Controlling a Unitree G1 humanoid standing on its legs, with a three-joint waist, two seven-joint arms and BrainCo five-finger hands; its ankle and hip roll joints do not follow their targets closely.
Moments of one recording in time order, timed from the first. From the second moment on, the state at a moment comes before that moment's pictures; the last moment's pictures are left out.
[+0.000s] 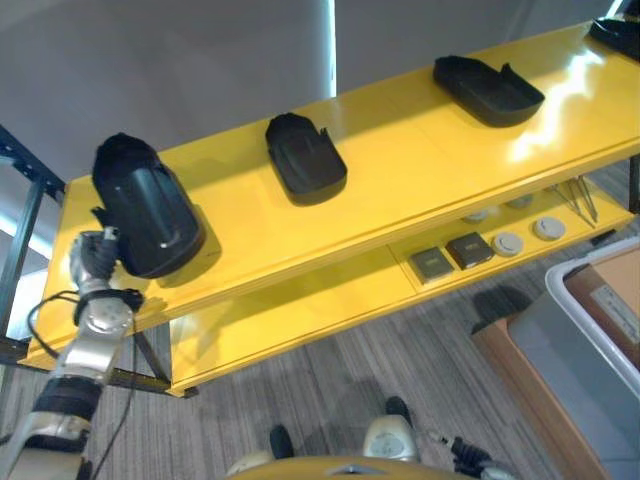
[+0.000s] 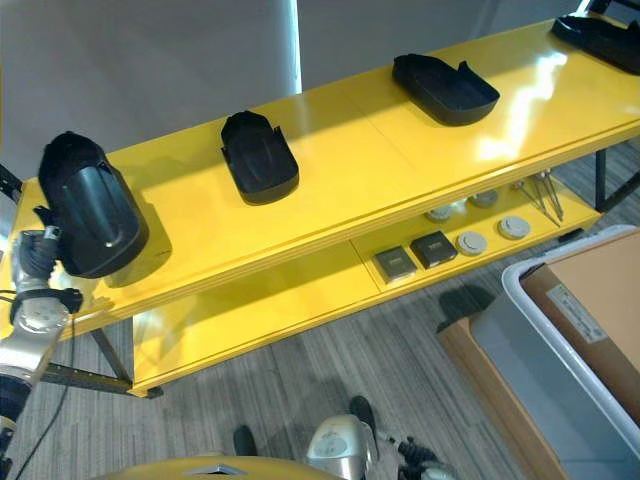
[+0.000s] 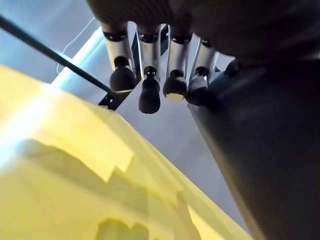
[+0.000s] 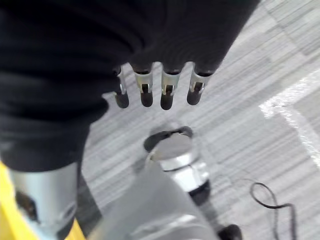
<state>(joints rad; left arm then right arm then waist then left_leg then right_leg) -0.21 0.71 -0.09 0.41 -0.05 0.02 0.56 0.18 -0.36 0.10 0.92 0.42 0.13 -0.04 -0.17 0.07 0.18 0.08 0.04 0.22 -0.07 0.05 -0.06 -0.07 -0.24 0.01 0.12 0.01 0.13</state>
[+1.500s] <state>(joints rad) -0.38 0.92 -0.25 0.72 0.24 0.19 0.29 0.18 -0.45 0.07 0.84 0.39 0.14 -0.05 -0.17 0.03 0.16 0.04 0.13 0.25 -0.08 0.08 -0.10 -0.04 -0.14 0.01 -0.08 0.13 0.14</state>
